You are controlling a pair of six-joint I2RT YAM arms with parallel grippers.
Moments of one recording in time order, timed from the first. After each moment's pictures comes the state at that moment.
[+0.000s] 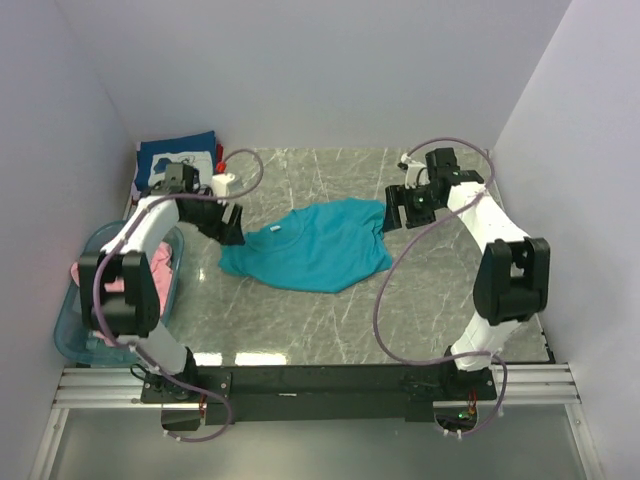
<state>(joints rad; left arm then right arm) 0.00 1.59 1.19 -0.74 0.61 0.49 0.09 1.68 1.38 -0.81 -0.44 -0.11</state>
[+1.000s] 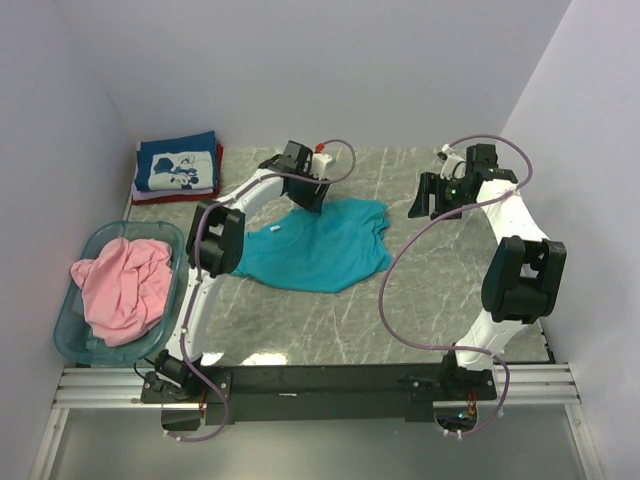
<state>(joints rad) -0.44 2.45 2.09 -0.56 0.26 0.15 -0.11 1.73 1.42 -0.77 -0.53 -0.06</state>
